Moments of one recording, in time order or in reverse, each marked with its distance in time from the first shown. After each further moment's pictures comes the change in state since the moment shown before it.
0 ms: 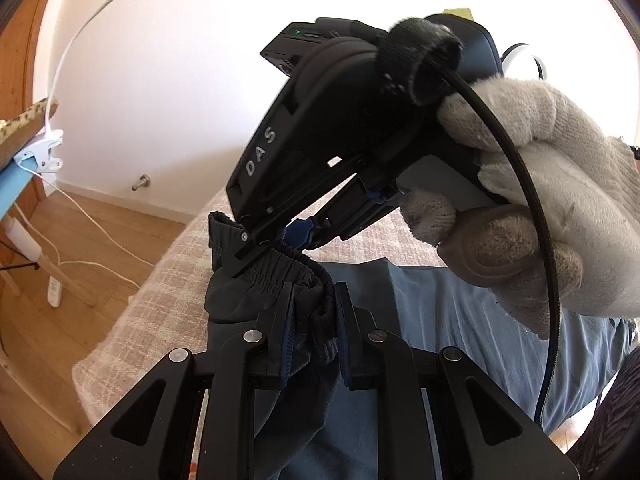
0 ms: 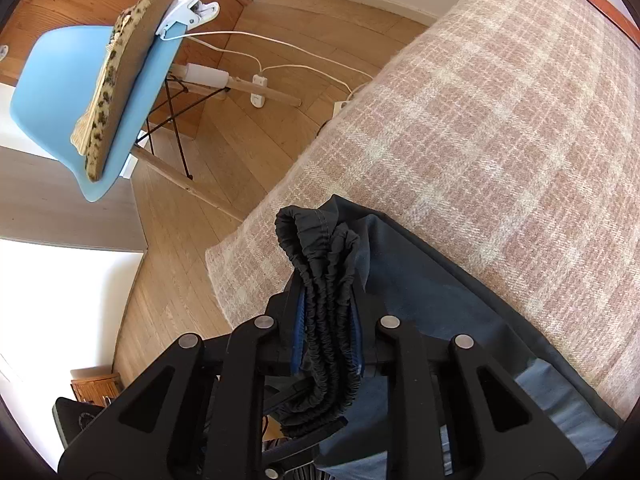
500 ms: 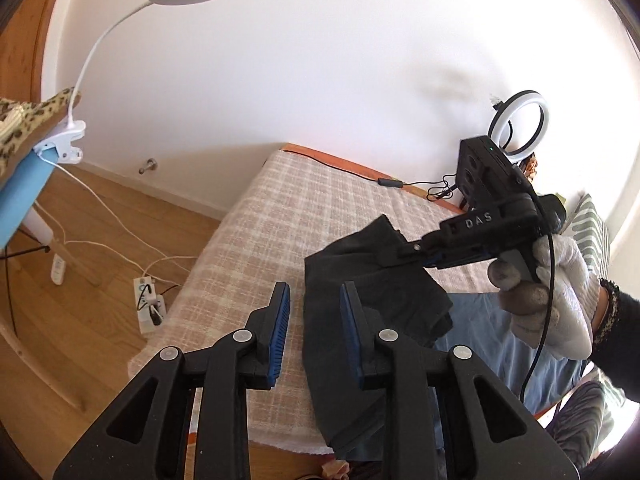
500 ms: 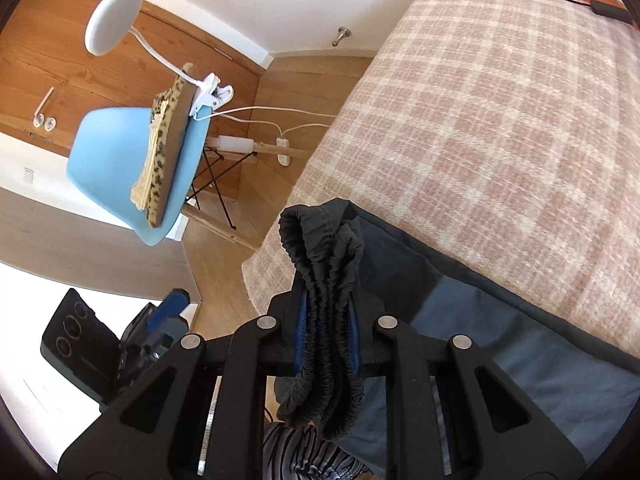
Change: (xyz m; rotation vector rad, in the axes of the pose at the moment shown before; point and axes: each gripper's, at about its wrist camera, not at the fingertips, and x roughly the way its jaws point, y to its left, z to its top) left arm -0.069 0.040 0.053 -0.102 0.067 -0.048; right arm -0.092 -0.077 -0.074 0.150 -0.229 0.207
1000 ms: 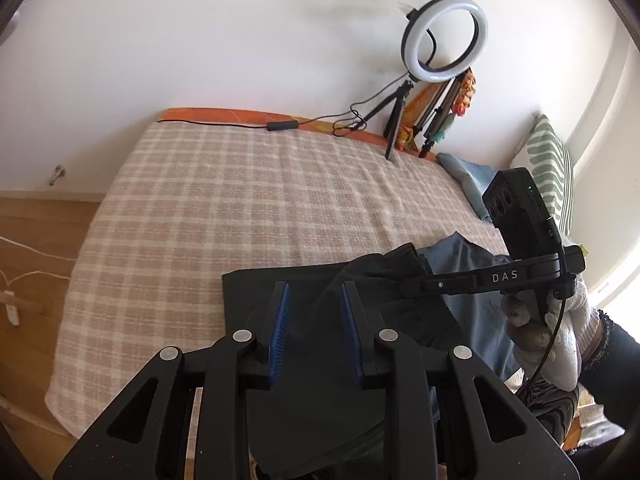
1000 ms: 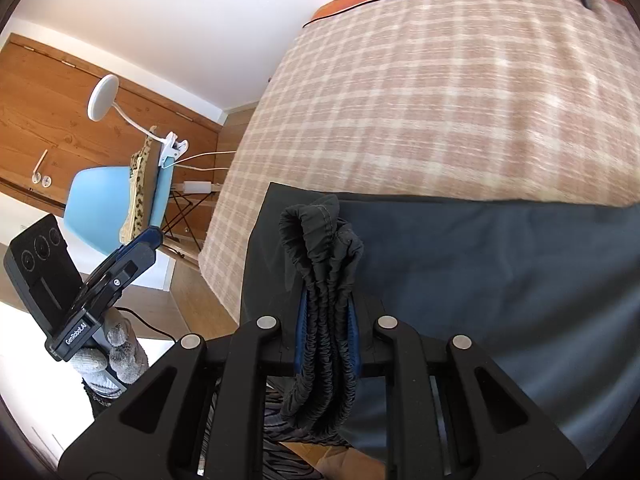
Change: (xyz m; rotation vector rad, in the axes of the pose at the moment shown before) left arm 0.079 -0.158 0.015 0.204 0.261 -0.184; right arm -0.133 -0.118 -0.112 0.178 -0.187 -0.078
